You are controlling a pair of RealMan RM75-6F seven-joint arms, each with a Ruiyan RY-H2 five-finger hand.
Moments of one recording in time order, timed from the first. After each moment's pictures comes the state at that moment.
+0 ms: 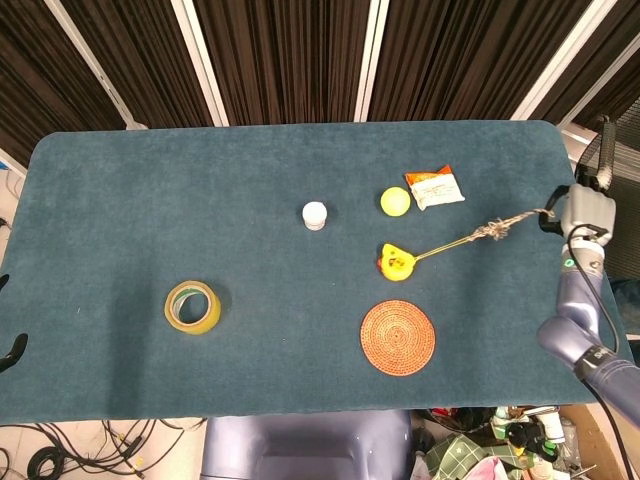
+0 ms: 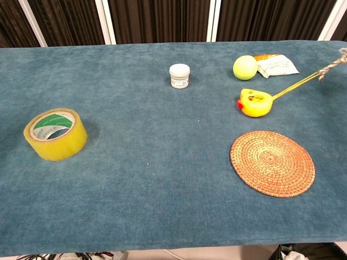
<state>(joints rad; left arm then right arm) -0.03 -1.09 -0.08 -1.64 1.44 1.57 0.16 0.71 -1.34 0.38 -1.07 -0.52 0.88 -0.38</state>
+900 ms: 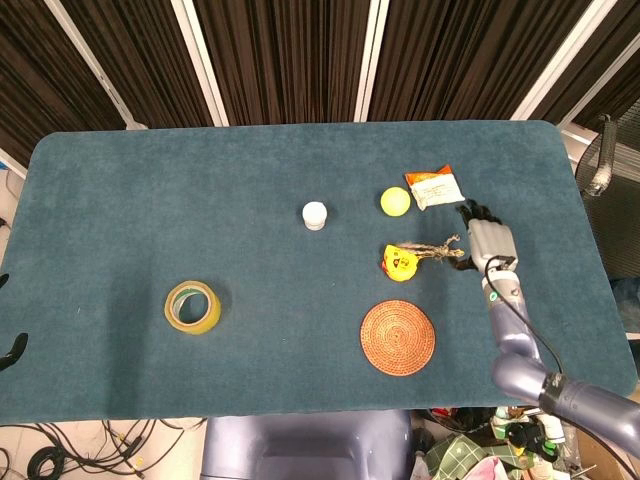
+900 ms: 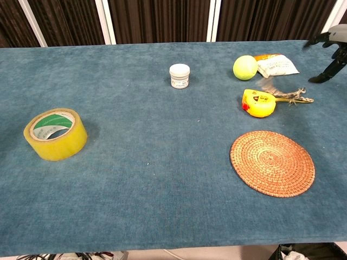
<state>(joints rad) -0.03 -1.08 -0.08 -1.64 1.43 1.54 0.13 0.73 -1.35 0.31 -1.47 -0.60 0.94 -0.44</state>
